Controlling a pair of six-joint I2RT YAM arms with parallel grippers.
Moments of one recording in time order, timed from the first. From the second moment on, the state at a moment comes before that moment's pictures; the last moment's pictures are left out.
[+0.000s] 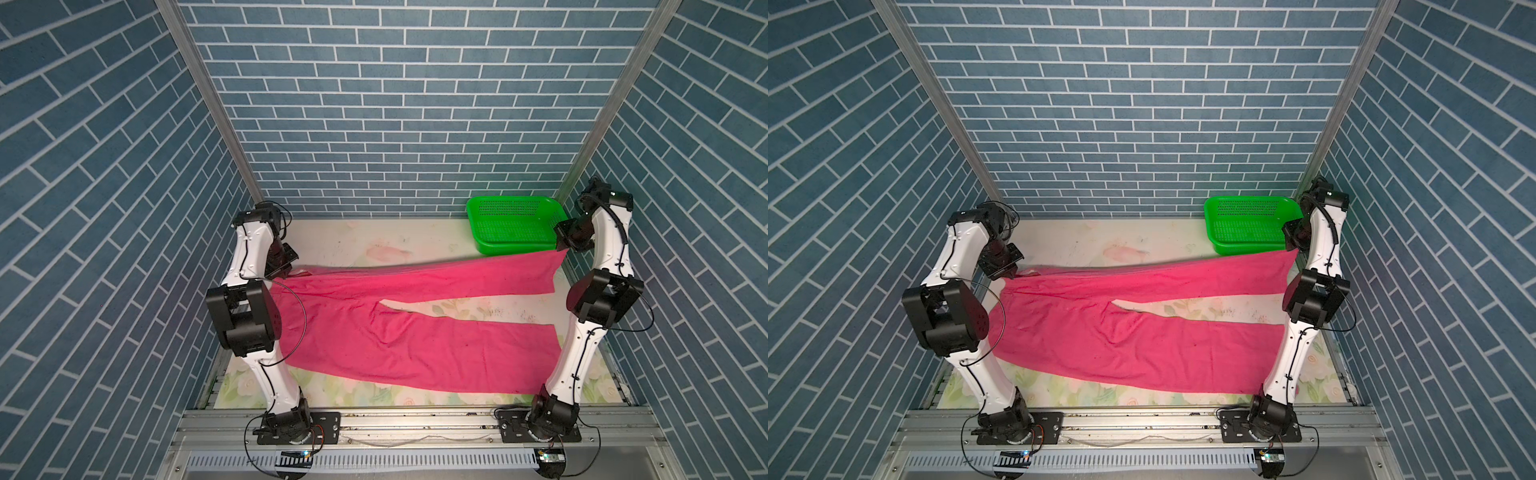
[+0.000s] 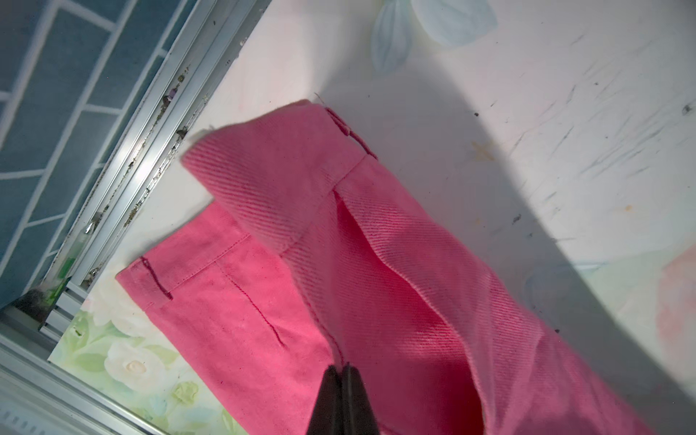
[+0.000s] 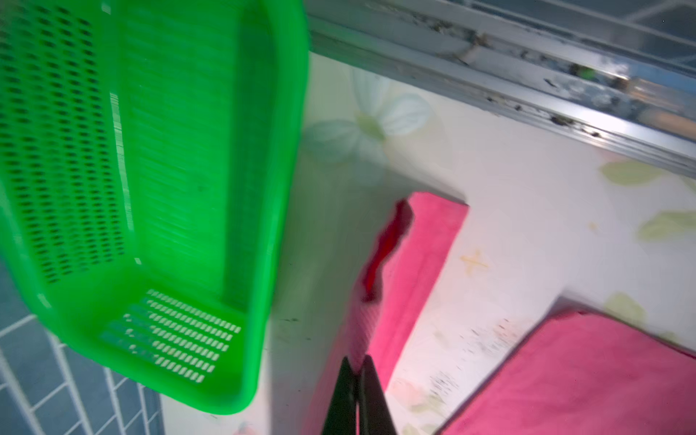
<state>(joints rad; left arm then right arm) 0.20 1.87 1.77 -1.36 -0.07 -0.57 -0.27 2.23 2.35 -1.55 -0.09 0.92</state>
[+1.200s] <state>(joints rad) 0.29 1.62 1.64 -1.39 0.00 -0.56 -0.31 1.72 1.80 -1.62 -0.12 0.80</state>
